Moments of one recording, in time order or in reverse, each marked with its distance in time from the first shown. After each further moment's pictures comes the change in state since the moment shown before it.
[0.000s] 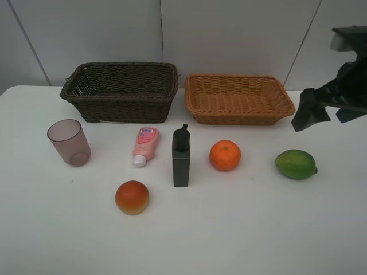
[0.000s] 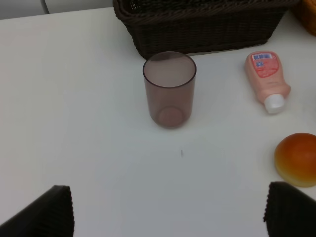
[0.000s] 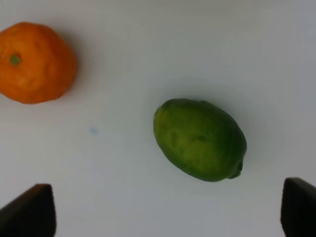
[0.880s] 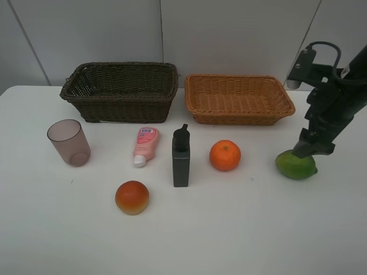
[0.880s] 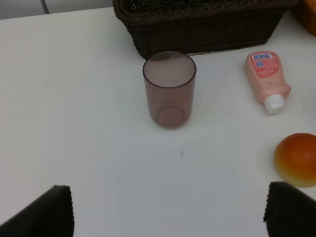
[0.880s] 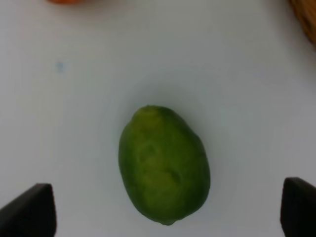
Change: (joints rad) left arm 0.000 0.000 0.000 0.000 0.000 0.000; right arm 0.022 0.127 0.059 -0.065 -0.131 -0.729
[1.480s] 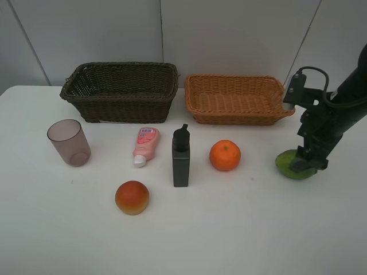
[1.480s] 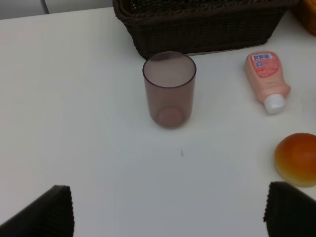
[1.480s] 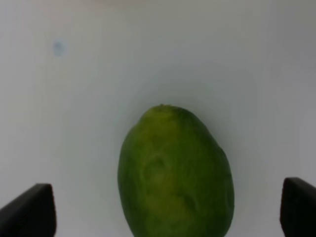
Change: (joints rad) left arm 0.000 0.000 0.000 0.000 0.000 0.000; right arm -0.064 0.121 0.048 0.079 -0.127 -0.143
